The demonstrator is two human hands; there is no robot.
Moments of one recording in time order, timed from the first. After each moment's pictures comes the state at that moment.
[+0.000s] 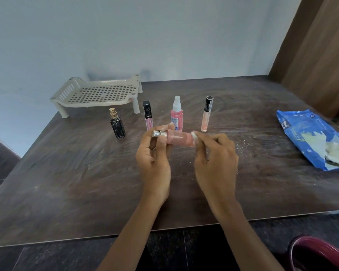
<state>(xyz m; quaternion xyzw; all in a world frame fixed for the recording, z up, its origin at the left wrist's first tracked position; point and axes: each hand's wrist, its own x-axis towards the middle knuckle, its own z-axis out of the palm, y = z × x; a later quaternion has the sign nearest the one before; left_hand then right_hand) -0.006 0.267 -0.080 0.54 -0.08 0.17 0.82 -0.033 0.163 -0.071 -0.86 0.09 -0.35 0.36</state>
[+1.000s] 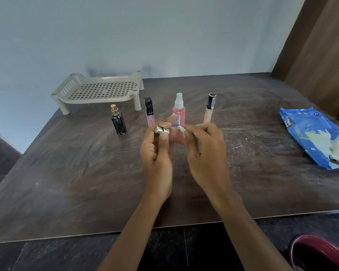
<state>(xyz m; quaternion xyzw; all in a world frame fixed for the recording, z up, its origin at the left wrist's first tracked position) -0.005 0.268 -0.080 0.52 -0.14 0.15 0.83 -0.020 0.169 -0.065 -0.87 0.00 -0.31 0.39</state>
